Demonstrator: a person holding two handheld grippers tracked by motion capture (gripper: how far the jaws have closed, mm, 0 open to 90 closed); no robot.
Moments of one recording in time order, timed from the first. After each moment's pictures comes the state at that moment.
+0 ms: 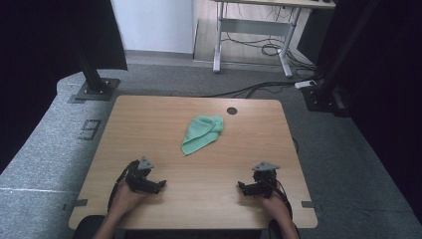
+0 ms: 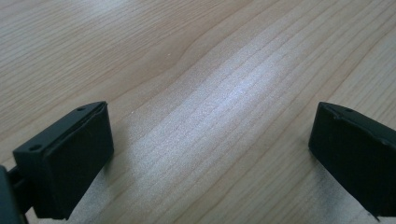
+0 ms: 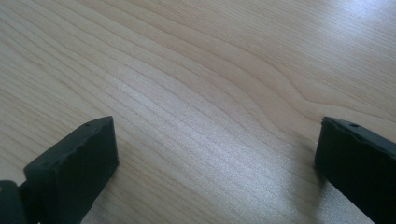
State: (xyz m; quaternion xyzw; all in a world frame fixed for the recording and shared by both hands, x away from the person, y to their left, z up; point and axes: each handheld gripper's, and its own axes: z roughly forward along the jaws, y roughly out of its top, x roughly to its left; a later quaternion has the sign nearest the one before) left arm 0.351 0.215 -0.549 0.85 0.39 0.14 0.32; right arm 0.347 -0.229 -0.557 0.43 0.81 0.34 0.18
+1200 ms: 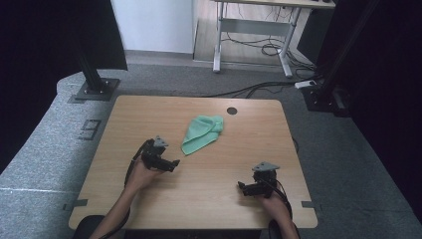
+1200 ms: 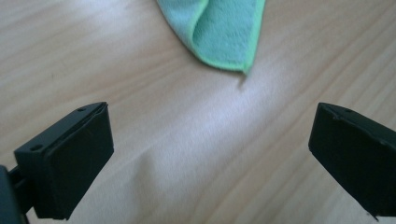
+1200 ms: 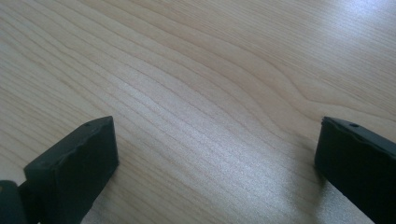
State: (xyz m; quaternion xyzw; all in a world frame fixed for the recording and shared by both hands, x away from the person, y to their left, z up) left arm 0.418 0.172 -0.517 0.84 0.39 0.15 0.34; right arm 0.346 -0.230 -0.557 0.43 0.81 0.34 0.18
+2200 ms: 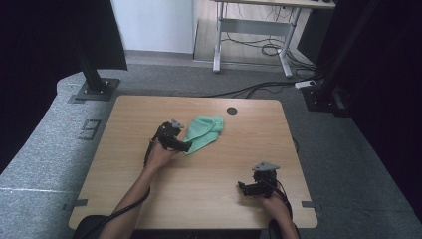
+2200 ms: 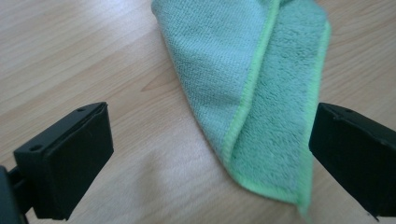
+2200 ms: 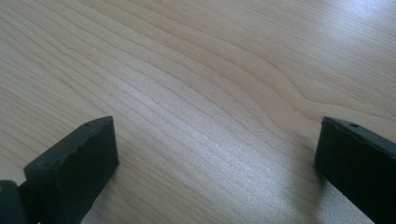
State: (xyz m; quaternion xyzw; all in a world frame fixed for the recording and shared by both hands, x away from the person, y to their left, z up) left arm 0.490 0.124 -0.523 0.84 0.40 0.18 0.32; right arm 0.346 -0.230 -0.557 0.43 0.81 0.34 0.18
